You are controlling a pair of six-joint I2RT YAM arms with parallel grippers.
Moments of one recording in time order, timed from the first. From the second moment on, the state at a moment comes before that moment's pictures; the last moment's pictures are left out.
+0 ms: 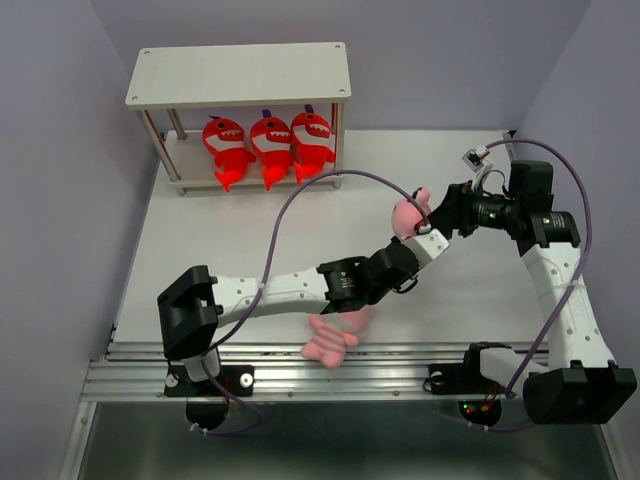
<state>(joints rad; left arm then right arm) -1.29 1.66 1.28 -0.06 -0.49 0.03 -0.02 1.10 1.21 -0.79 -0.95 0.08</state>
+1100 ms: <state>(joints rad) -0.96 1.19 0.82 0.34 0.24 -0.42 -0.01 0.98 1.04 -0.66 -1.05 -0.09</state>
